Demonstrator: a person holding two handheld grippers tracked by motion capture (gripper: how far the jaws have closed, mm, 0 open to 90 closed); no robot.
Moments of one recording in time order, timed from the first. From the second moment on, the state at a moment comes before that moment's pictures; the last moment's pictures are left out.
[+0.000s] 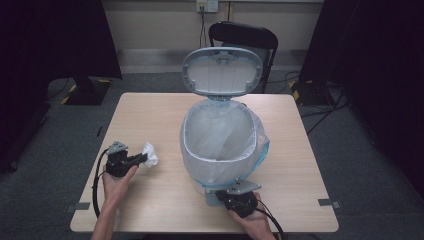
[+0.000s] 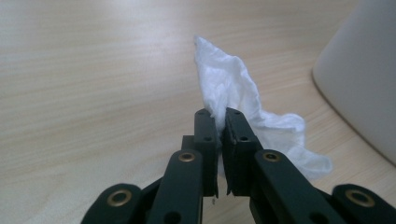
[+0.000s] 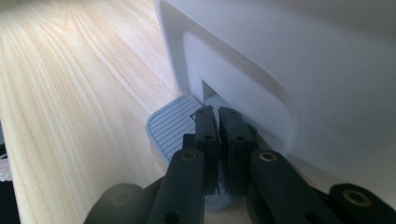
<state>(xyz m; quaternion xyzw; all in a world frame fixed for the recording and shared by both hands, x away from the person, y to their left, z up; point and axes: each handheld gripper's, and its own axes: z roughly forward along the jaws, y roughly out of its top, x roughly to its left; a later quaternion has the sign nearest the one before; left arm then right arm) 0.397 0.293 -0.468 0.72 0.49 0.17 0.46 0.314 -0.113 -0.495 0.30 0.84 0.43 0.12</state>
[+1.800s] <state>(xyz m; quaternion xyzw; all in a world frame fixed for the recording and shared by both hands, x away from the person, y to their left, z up) 0.348 0.301 -0.376 0.67 0.41 0.23 0.58 0.315 -0.114 -0.495 0.29 0.84 0.43 0.12</state>
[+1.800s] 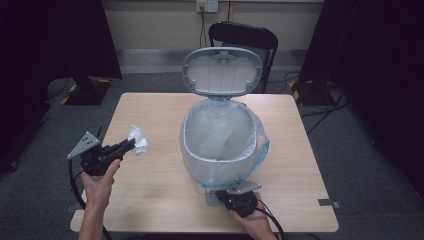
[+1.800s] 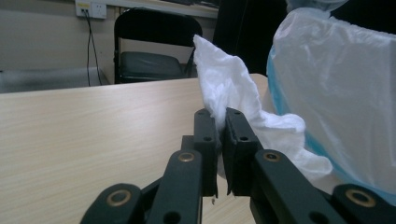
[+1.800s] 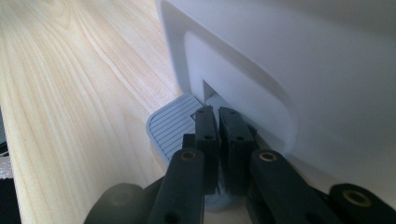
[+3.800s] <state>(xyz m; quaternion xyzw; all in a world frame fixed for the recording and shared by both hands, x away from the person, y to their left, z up) 0.387 0.145 -0.246 0.72 0.24 0.16 0.63 0.315 -0.114 -0.496 0.29 0.84 0.44 0.12</state>
